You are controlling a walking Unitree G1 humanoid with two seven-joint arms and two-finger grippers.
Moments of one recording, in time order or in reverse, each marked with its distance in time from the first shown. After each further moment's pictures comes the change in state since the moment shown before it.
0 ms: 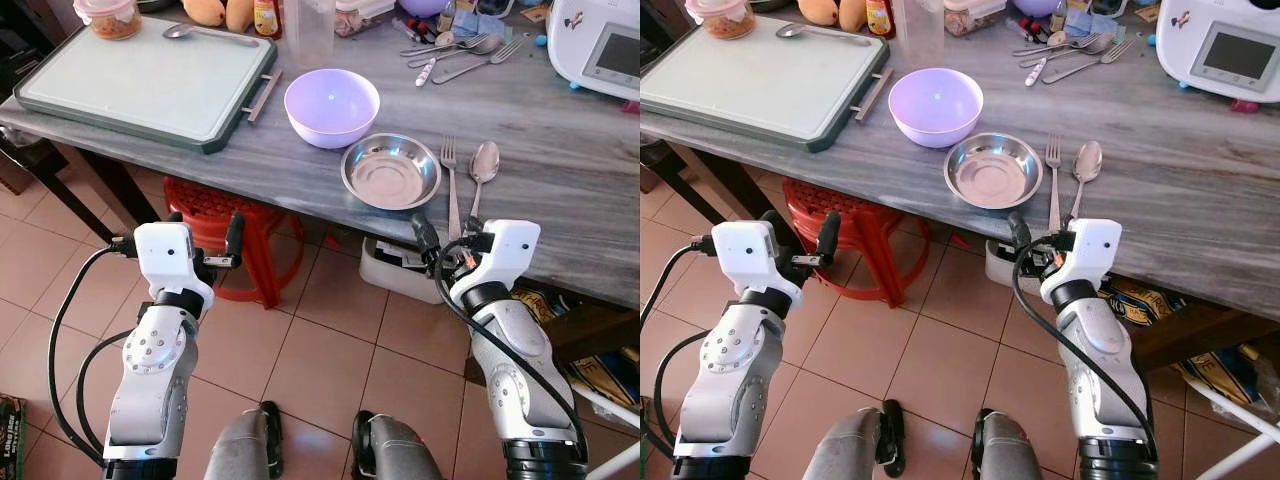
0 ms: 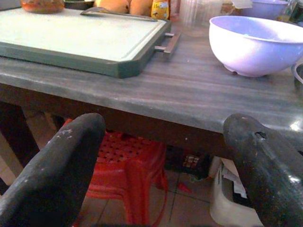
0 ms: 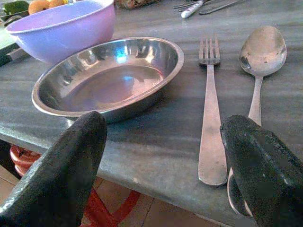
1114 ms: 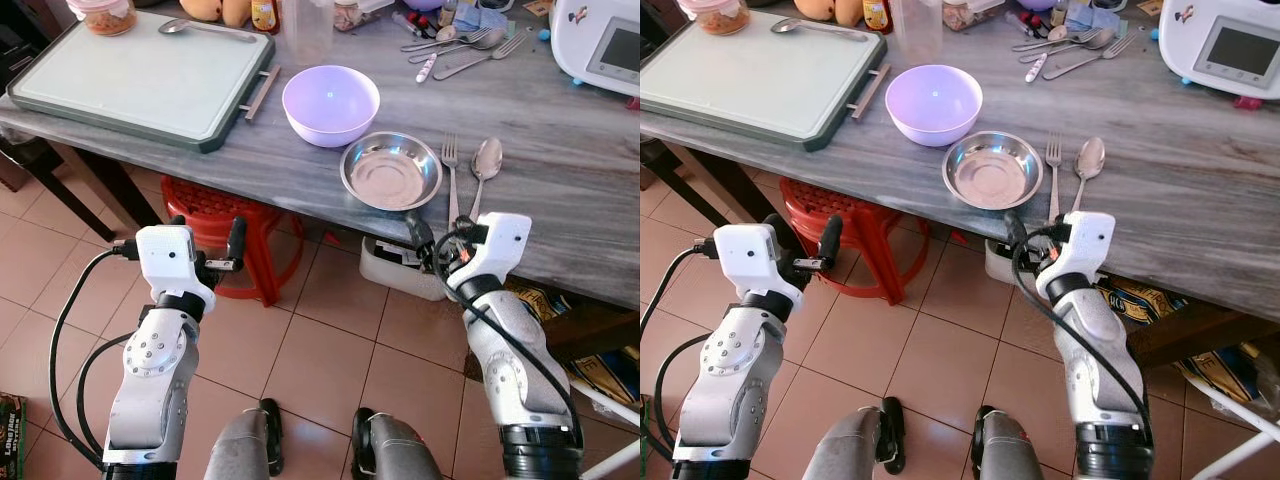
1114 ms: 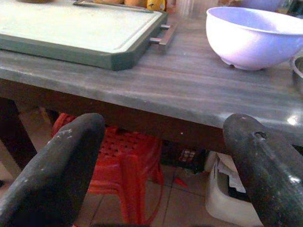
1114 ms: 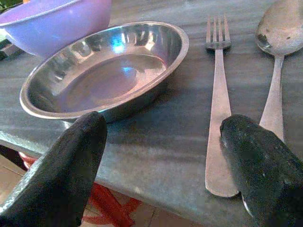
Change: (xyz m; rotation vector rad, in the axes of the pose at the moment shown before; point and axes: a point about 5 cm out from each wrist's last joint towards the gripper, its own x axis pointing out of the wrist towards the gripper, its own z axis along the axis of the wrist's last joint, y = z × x) left arm -0.003 -0.002 -0.001 -0.012 0.008 -0.019; right arm 0.011 0.002 -0.001 0.061 0.047 0.015
